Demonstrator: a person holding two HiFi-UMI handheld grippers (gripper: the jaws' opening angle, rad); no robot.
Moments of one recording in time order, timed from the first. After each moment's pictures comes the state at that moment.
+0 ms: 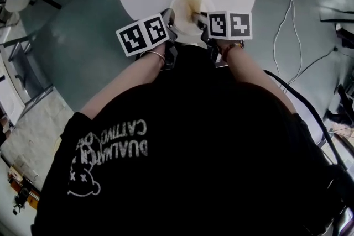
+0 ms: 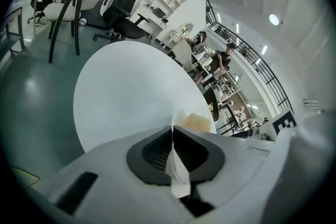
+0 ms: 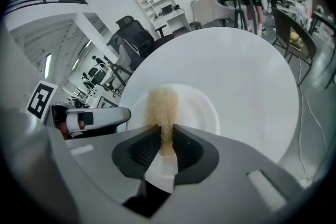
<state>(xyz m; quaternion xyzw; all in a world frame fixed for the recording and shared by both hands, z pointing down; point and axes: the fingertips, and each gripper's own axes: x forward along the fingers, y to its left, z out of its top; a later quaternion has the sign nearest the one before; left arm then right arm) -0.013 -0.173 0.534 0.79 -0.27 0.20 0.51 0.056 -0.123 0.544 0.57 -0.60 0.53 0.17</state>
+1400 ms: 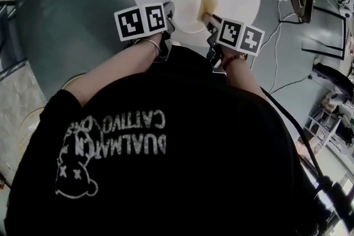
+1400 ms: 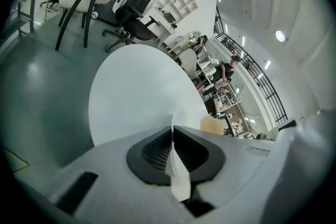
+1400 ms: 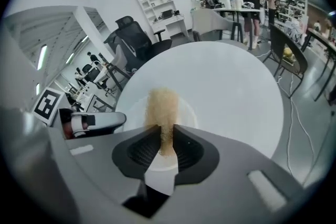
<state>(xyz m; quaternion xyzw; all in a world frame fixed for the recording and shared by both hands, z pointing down) -0.057 -0.198 0.534 0.77 -0.28 0.16 0.55 0.048 -0.136 0.519 0.62 -0.59 0.49 0.19</state>
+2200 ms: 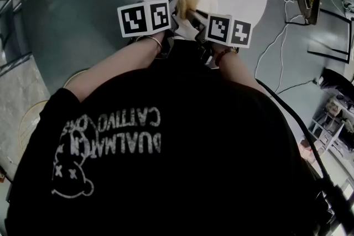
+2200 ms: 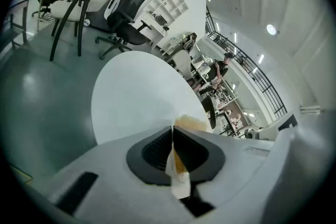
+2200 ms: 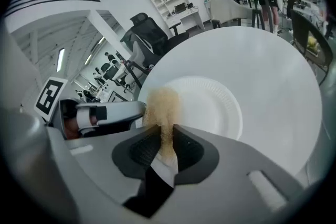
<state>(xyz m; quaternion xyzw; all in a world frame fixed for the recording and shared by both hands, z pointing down) -0.065 -0.189 0.526 0.80 -0.27 0.15 0.51 -0.030 -0.144 0.534 0.53 -0.65 0.51 0.16</state>
